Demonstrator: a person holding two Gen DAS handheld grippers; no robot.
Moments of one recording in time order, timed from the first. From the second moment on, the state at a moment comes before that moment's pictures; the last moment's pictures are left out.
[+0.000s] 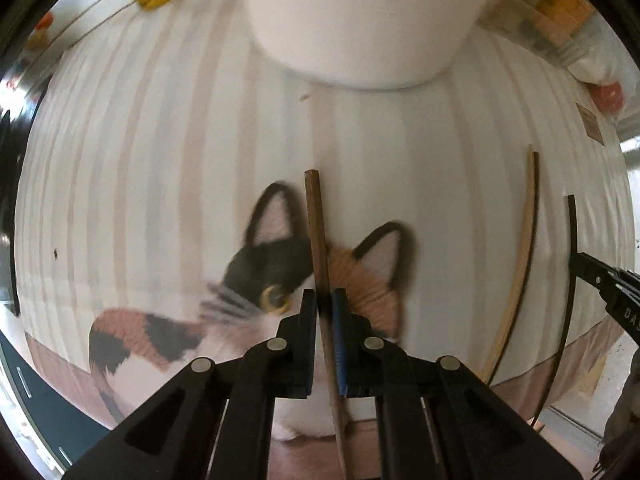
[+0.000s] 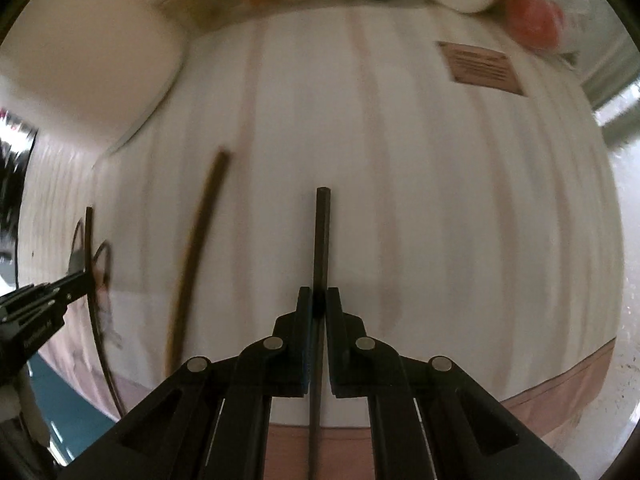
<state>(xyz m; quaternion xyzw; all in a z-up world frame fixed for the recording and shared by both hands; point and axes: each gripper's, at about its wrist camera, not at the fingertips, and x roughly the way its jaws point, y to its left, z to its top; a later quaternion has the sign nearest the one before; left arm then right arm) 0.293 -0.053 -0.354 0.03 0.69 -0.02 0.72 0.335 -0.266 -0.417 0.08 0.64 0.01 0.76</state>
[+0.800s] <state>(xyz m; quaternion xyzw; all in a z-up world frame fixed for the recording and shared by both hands) 0.330 -0.033 -0.313 0.02 0.65 -0.02 0.76 0.370 -0.252 -0.392 0.09 0.61 0.00 0.79</state>
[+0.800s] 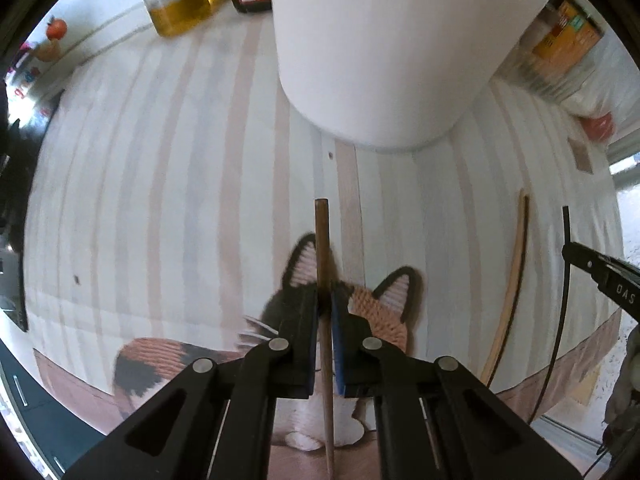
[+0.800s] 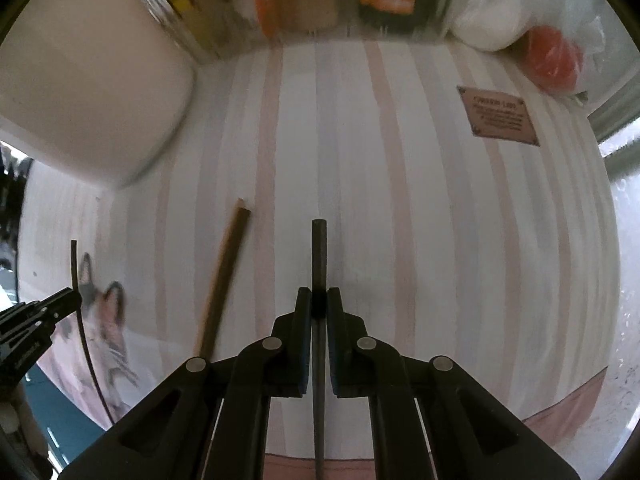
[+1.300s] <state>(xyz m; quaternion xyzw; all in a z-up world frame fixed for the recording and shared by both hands) 0.324 -0.017 -0.217 0.02 0.55 -0.02 0.84 0.335 -0.253 -0.300 0.13 0.48 0.02 0.87</state>
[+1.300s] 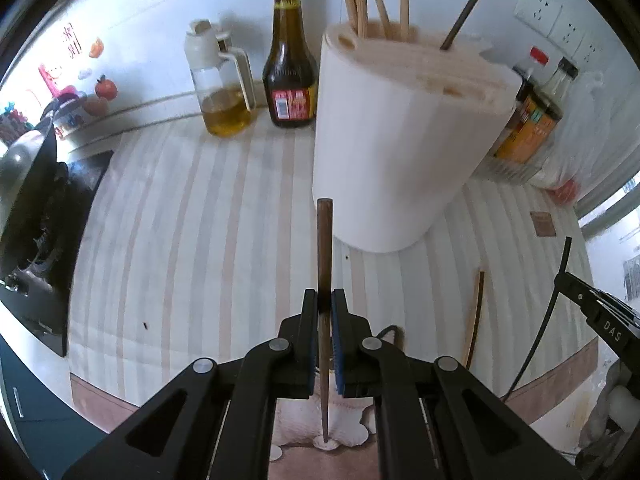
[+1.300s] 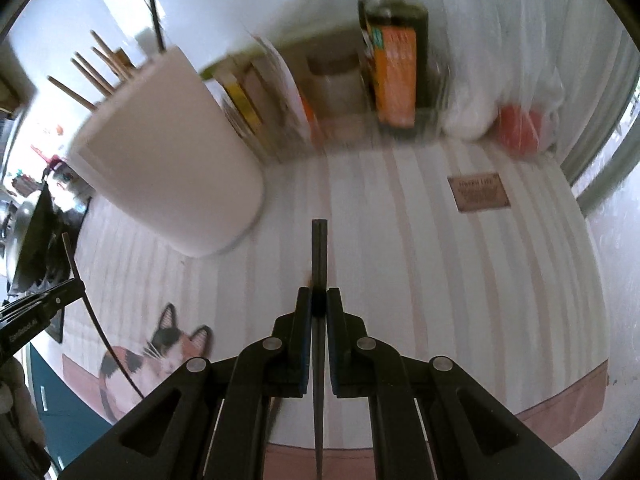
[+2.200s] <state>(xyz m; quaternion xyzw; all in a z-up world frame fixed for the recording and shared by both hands) 0.327 0.000 -0.113 -0.02 0.45 -0.03 0.89 0.347 -0.217 -0.167 0.13 0.33 0.09 0.93</state>
